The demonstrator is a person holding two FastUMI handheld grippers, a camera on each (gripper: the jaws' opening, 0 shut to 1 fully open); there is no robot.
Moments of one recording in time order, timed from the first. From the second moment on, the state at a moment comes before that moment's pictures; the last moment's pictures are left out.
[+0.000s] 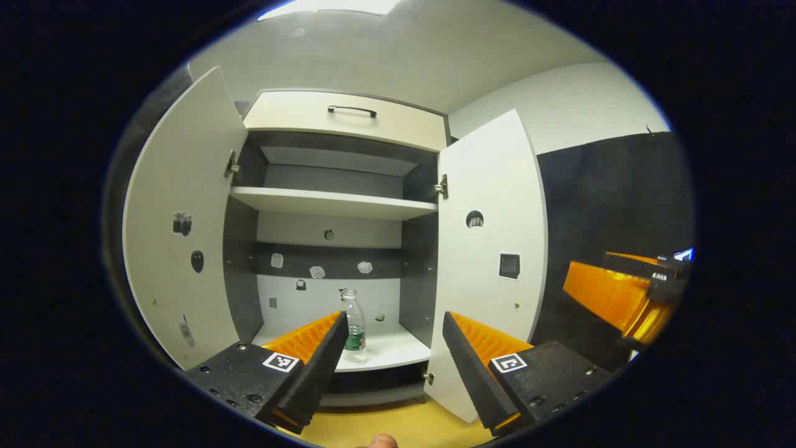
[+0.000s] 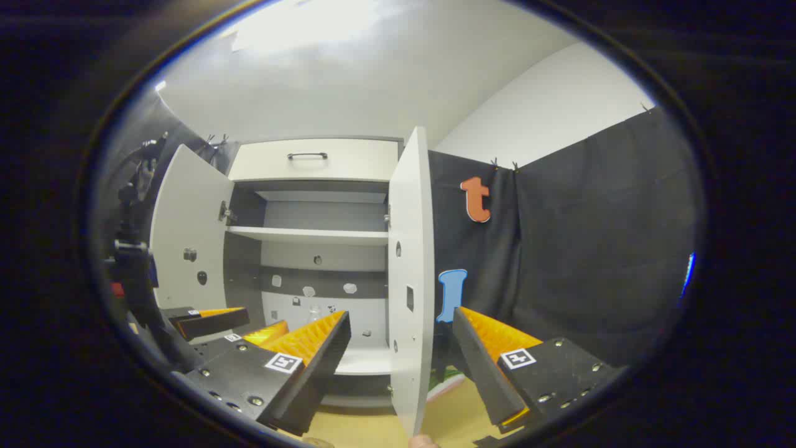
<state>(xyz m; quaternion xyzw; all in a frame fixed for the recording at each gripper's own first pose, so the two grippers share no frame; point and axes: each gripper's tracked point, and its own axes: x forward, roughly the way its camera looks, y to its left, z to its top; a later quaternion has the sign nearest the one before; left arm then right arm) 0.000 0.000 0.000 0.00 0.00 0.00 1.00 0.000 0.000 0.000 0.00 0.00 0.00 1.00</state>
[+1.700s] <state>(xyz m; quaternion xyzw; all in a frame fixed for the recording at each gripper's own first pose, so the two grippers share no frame) 0.057 0.049 -0.036 -0.01 0.05 0.06 1.00 0.023 0.010 -0.021 -0.01 0.02 0.05 1.00</state>
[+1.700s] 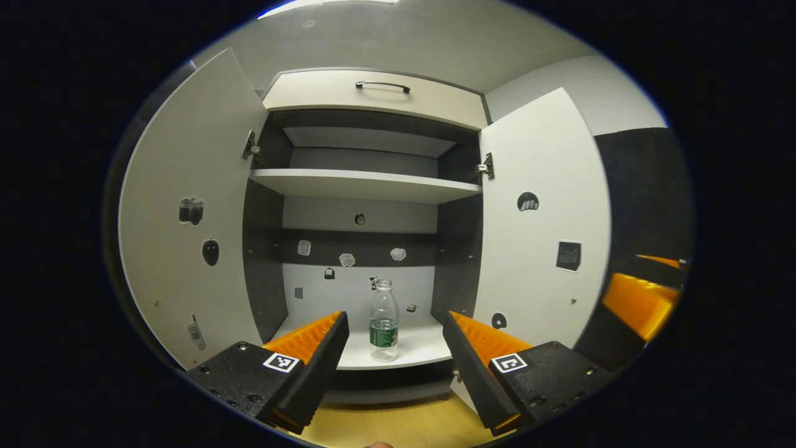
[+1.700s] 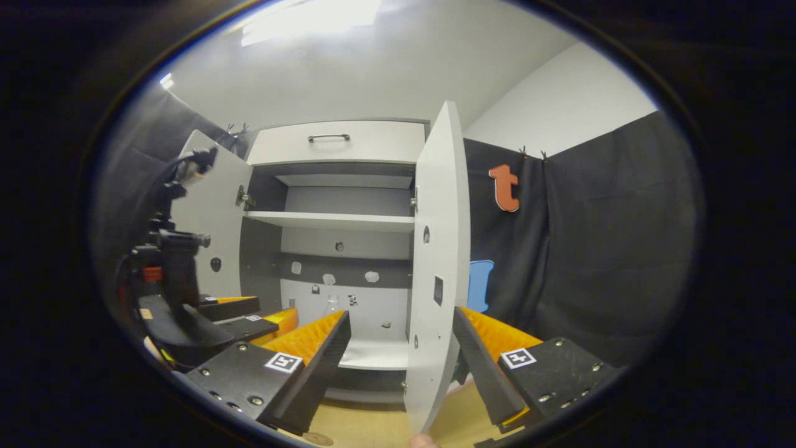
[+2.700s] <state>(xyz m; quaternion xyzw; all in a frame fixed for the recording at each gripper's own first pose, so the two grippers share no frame) 0.257 0.107 -0.106 0.00 0.11 0.10 0.99 0.022 -0.097 -0.039 -0.05 0.04 -0.12 0.99</state>
